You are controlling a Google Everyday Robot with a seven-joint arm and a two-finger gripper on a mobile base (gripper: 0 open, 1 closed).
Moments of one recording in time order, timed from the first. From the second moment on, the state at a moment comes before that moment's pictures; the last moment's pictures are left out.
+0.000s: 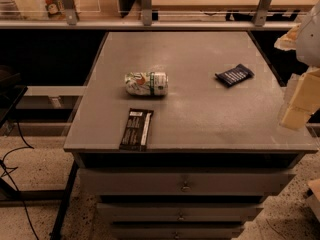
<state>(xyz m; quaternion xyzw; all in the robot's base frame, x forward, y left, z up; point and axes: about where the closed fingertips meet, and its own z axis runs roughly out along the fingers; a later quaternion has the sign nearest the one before) 0.438 -0.217 0.977 -0.60 0.78 -0.04 0.16</state>
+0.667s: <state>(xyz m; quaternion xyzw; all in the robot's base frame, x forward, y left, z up) 0.462 -0.195 0.987 -0.62 0.76 -0.04 0.18</state>
